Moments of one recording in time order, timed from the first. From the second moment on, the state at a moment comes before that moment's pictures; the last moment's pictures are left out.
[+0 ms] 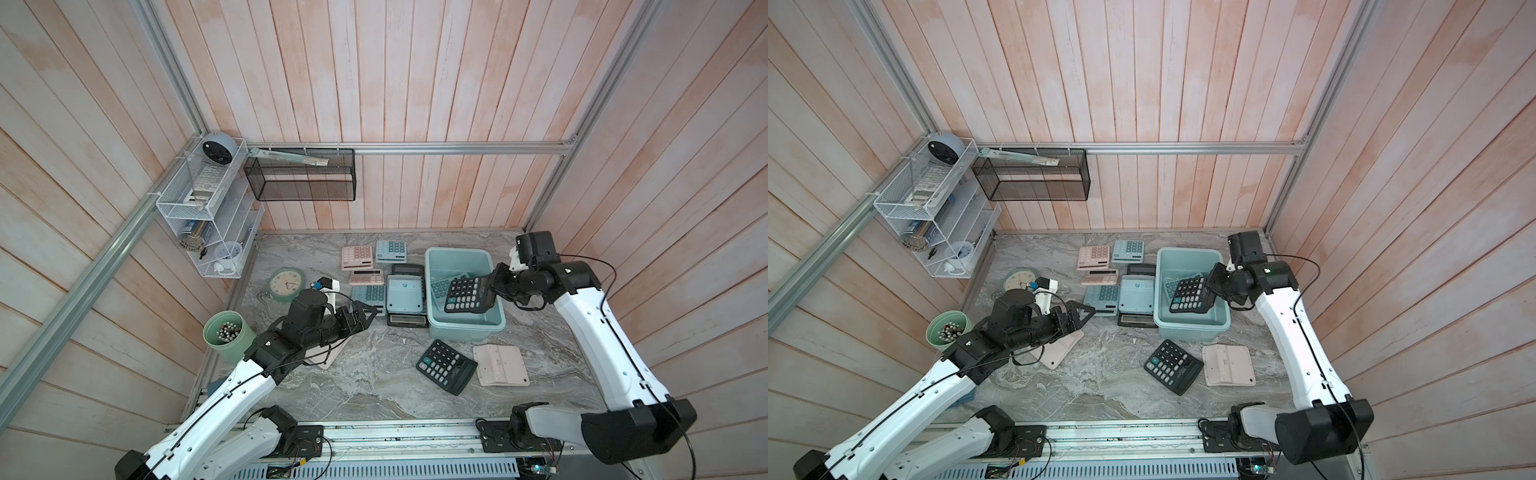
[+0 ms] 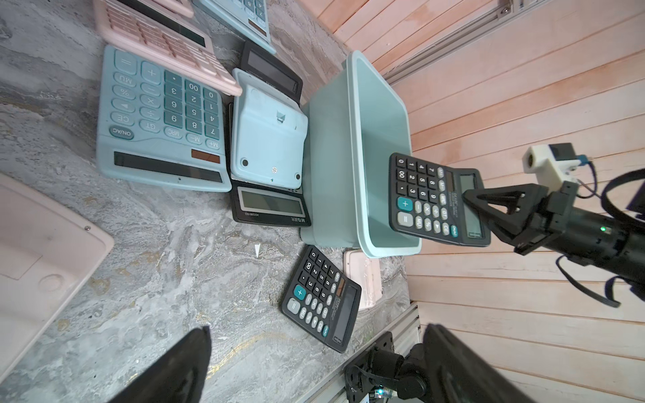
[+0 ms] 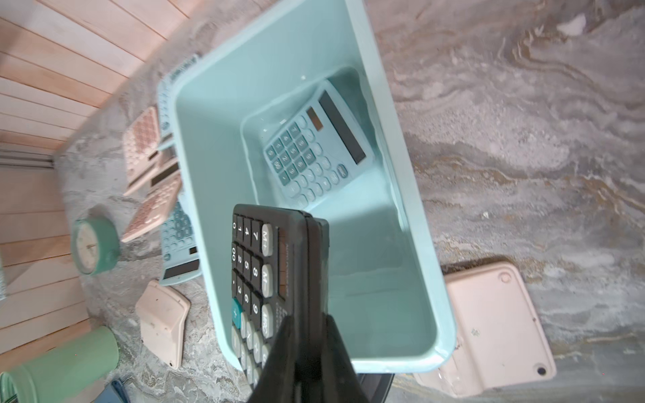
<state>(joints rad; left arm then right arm) -0.58 0.90 0.83 -0.49 0.26 -0.87 0.19 1.32 1.40 -1.12 -0.10 0.65</state>
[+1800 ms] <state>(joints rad) -0.58 0.93 0.78 -0.44 0.26 -0.88 0.28 1.72 1.47 -1.21 0.07 0.54</state>
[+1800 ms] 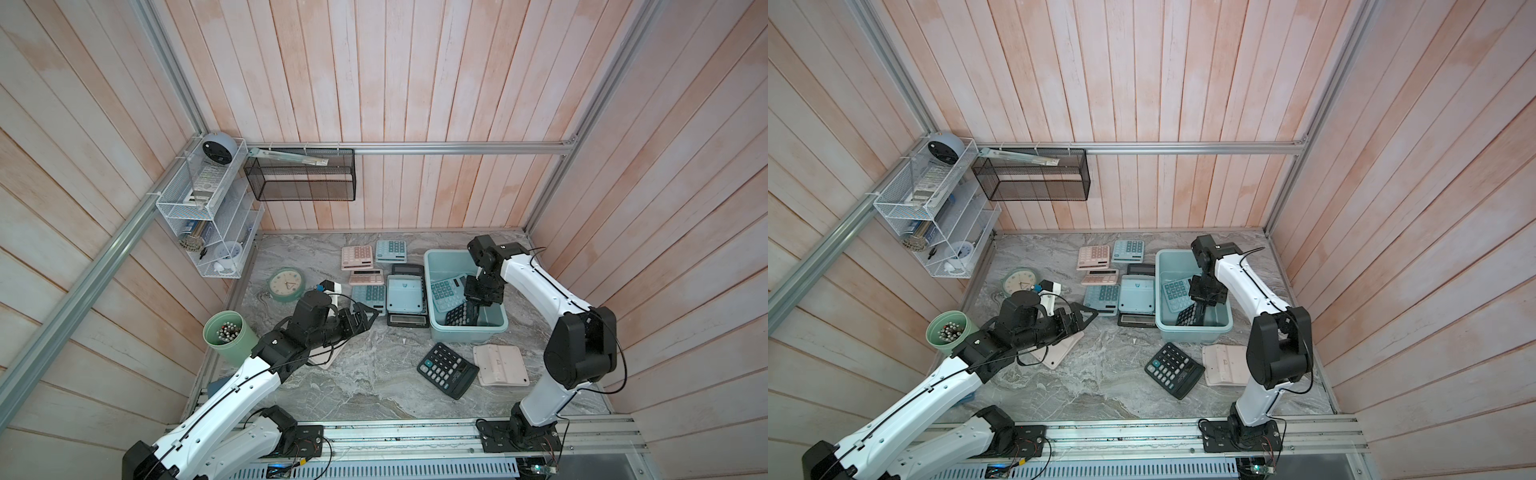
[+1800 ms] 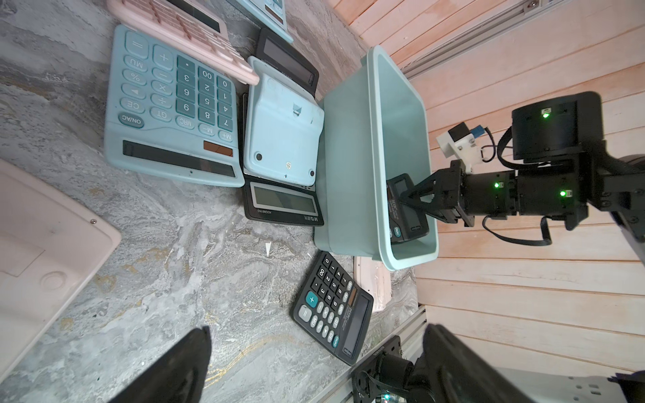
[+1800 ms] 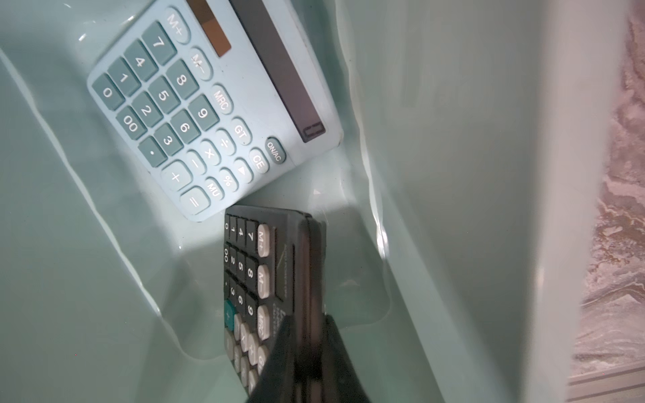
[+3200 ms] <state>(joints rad) -0.58 0.82 0.72 -0.59 -0.03 -0.90 0.30 1.23 1.32 -1.10 -0.13 0.34</state>
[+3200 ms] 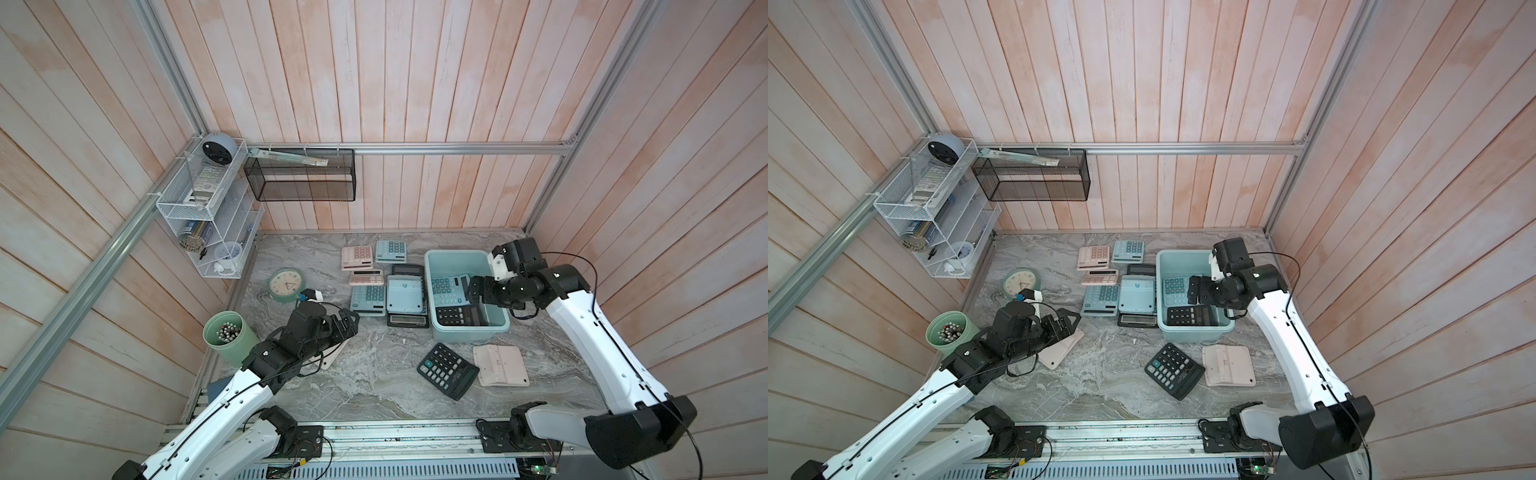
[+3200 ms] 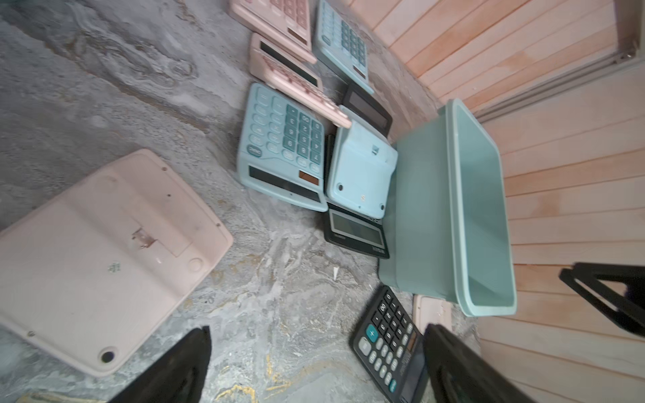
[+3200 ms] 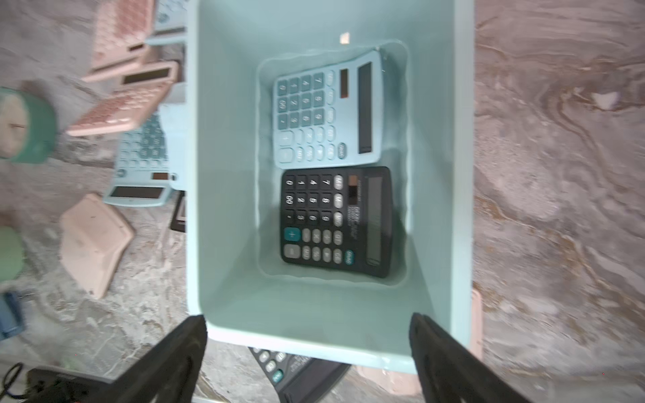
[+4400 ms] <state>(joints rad) -0.29 1.03 0.65 -0.55 -0.09 -0.83 0.74 1.17 1.05 -0.80 -0.35 0.40</state>
